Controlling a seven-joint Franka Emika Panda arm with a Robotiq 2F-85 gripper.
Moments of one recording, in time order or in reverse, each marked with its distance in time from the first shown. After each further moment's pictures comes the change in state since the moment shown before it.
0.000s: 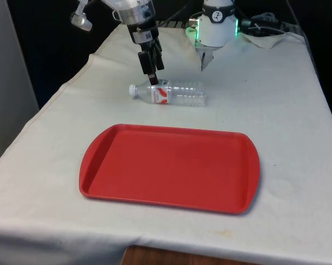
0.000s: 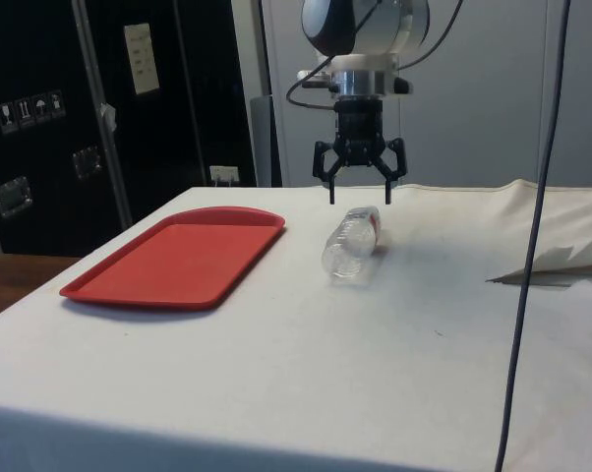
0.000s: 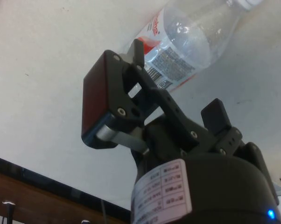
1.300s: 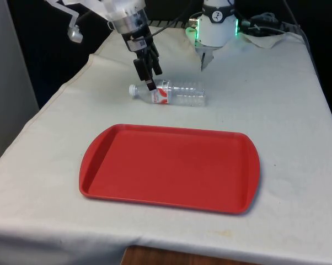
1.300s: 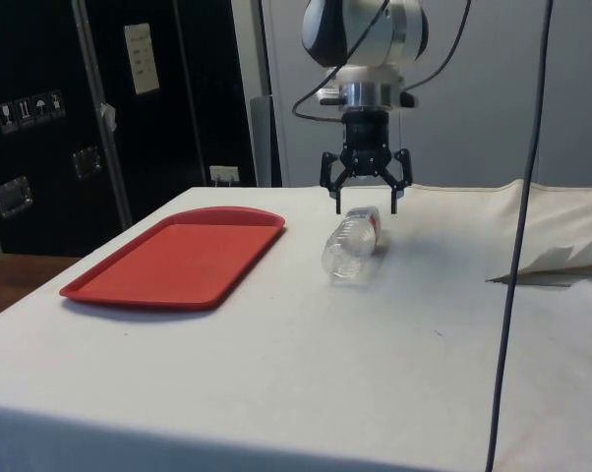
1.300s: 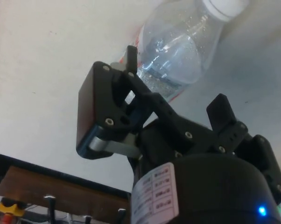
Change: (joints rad) arm -0.009 0.092 -0.040 0.048 0.139 -0.082 -0.143
